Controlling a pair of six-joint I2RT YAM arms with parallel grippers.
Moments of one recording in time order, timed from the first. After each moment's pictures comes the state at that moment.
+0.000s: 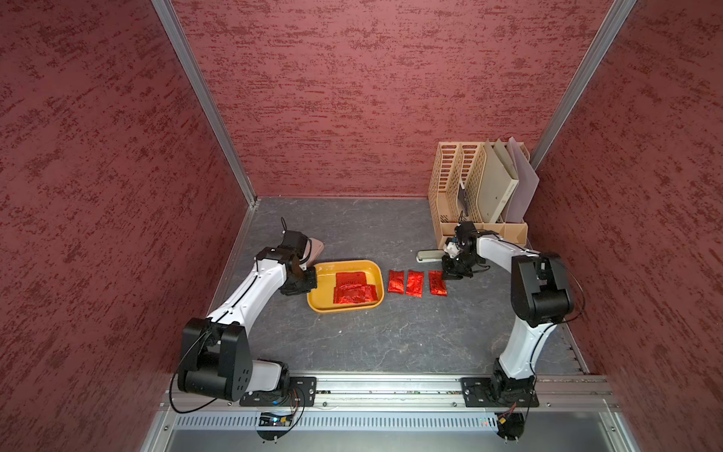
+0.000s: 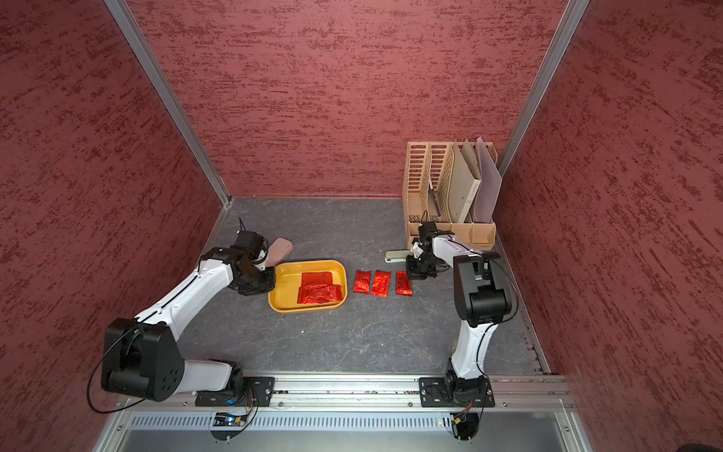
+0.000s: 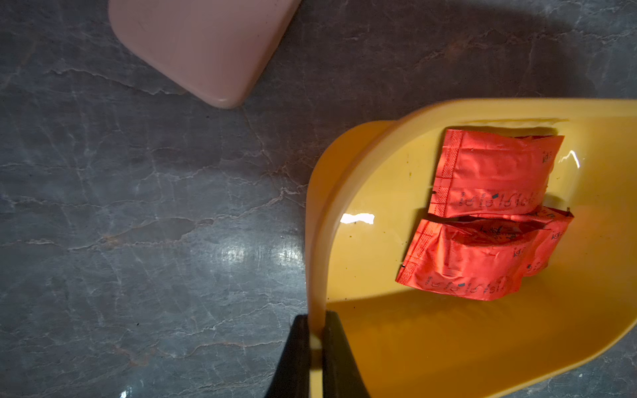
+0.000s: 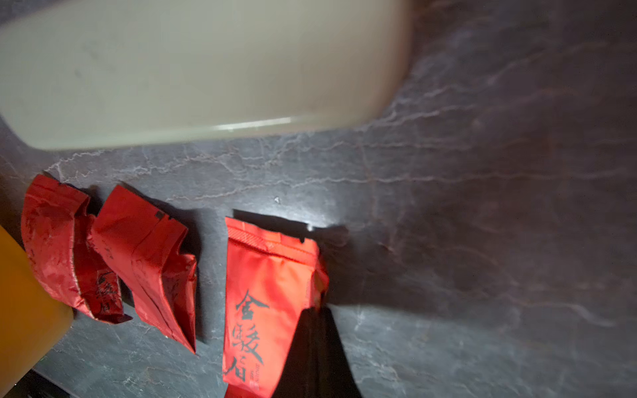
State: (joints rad) left arm -0.15 1.37 0.99 -0.96 0.07 -0.31; right arm 0.12 1.90 1.24 -0.79 -0.33 0.15
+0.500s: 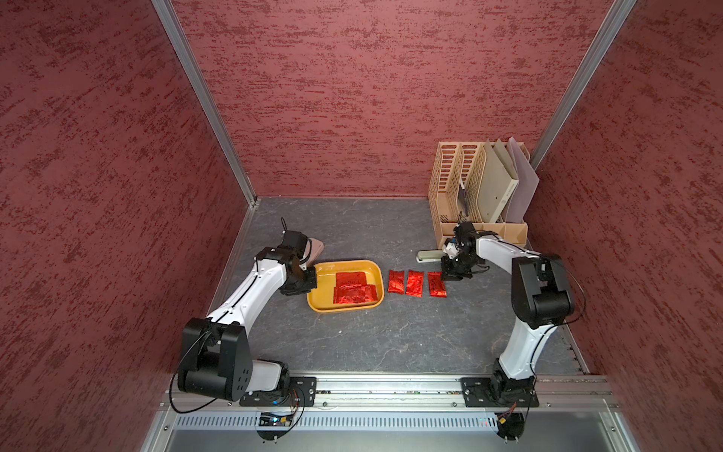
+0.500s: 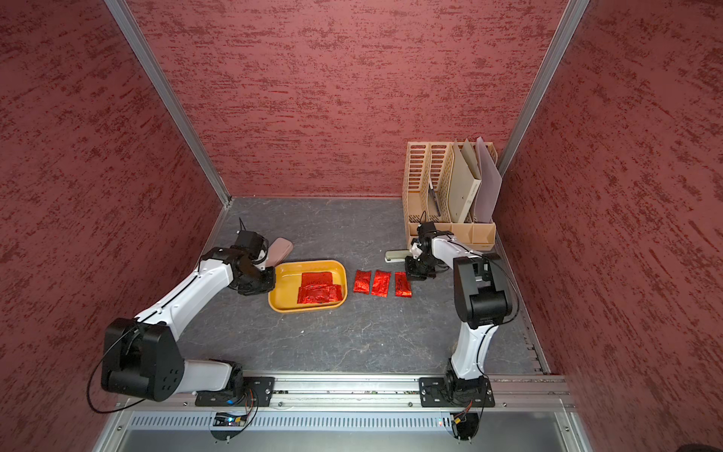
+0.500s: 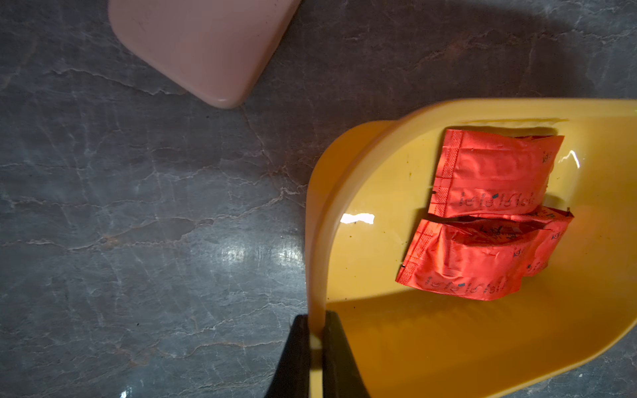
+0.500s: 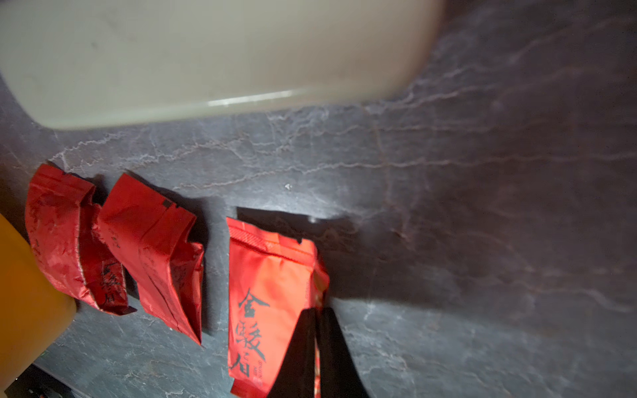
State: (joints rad) left arm -0.15 1.37 0.99 -0.96 0.07 -0.31; right arm 0.12 1.88 1.23 -0.80 -0.33 0.15
